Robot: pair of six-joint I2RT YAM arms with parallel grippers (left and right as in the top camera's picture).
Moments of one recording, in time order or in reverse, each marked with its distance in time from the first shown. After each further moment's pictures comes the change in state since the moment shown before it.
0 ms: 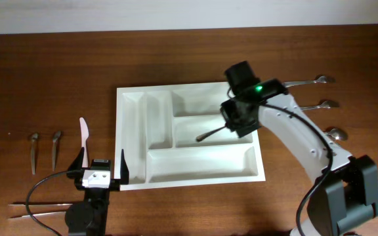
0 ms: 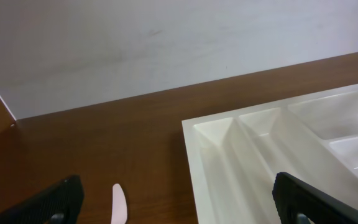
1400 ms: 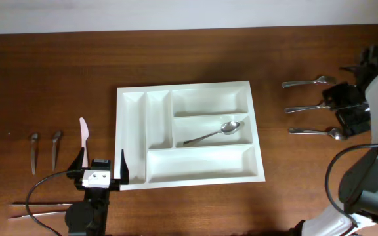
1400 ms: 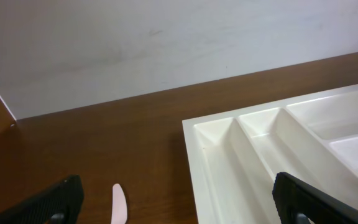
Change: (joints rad) left arm 0.000 0.000 0.000 0.000 0.000 0.000; right arm -0.771 0.100 0.211 -0.227 0.140 -0.587
